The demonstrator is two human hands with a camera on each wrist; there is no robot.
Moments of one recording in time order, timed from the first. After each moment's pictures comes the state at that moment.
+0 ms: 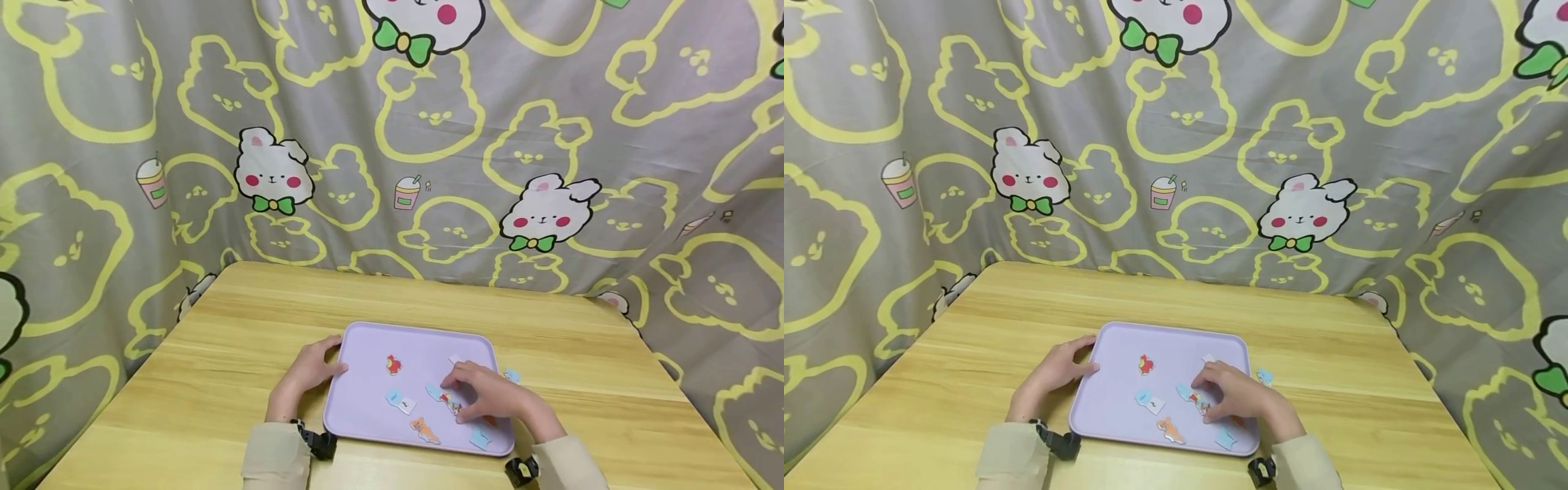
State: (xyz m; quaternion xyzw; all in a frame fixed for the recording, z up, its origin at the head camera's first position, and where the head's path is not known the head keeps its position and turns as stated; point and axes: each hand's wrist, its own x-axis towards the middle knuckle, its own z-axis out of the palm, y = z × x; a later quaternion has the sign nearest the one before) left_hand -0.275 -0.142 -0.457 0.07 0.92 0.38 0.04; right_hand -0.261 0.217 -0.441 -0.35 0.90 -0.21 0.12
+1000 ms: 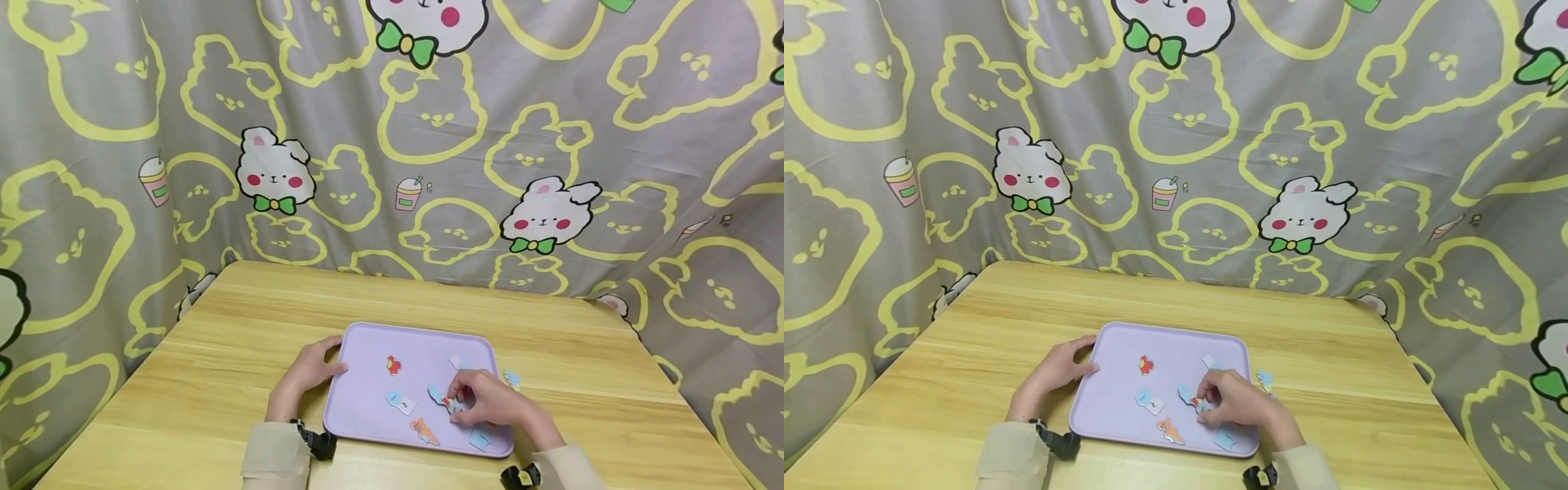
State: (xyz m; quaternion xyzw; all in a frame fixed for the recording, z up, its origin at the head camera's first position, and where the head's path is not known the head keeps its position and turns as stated) left_hand -0.275 -0.143 -0.457 0.07 0.92 0.39 0.03; right_hand -0.257 0.216 -0.452 -0.35 0.88 -0.31 0.09
